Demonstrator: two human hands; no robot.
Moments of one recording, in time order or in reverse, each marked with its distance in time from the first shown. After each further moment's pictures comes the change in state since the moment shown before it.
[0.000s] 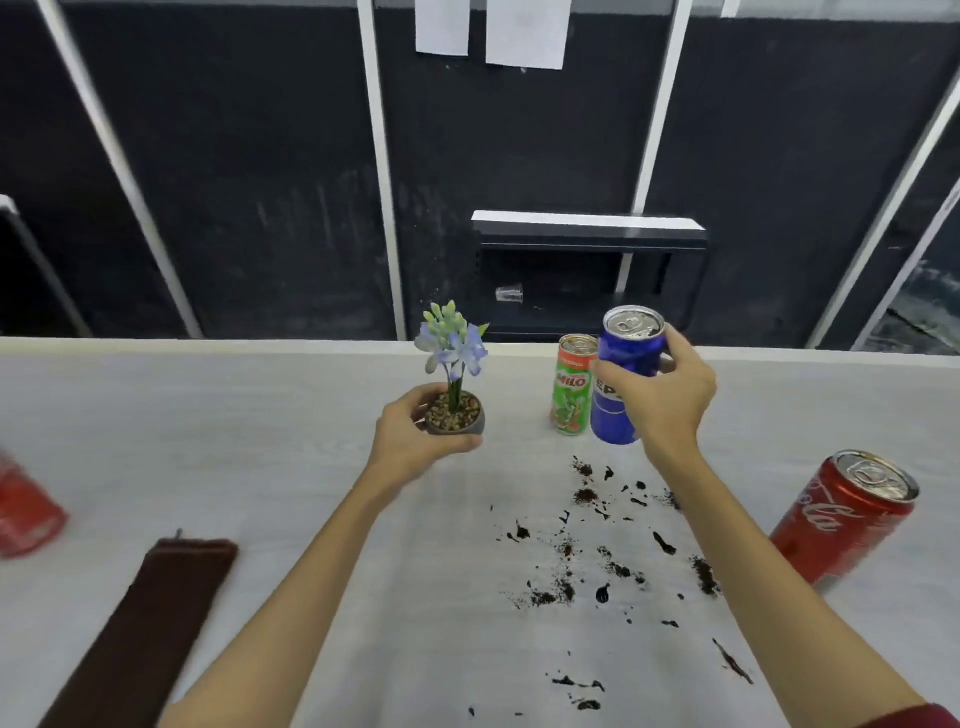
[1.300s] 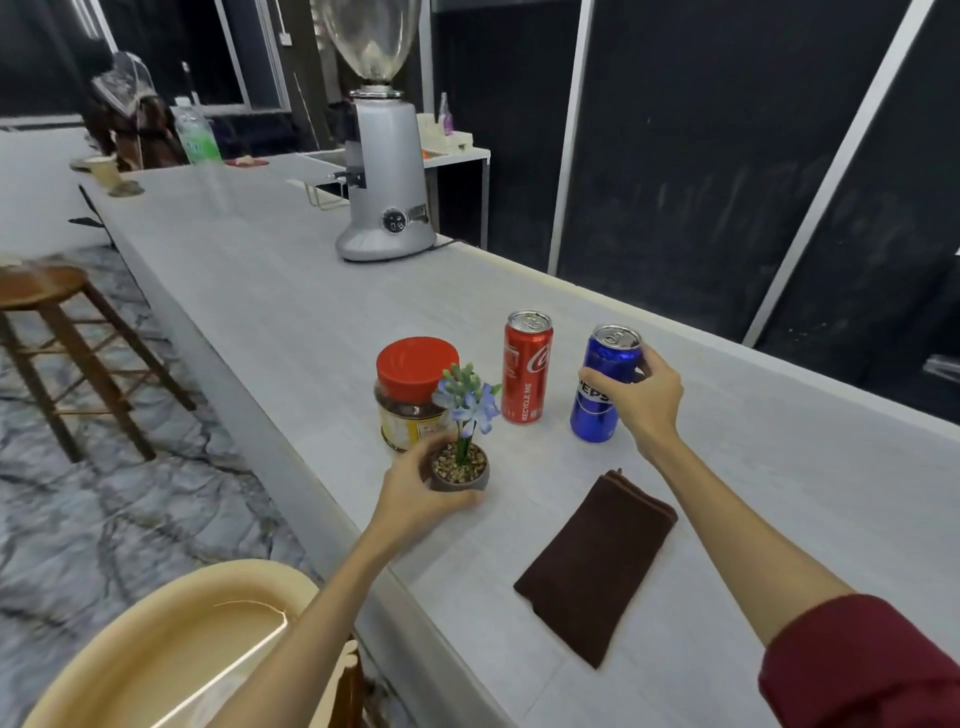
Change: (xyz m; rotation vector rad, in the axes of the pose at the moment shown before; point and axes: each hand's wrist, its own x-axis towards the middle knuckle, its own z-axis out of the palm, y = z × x) left_hand -0.218 -0.119 -0.318 0.116 0.643 -0.246; right_hand -0.223 -0.074 0.359 0.164 -0.855 0.005
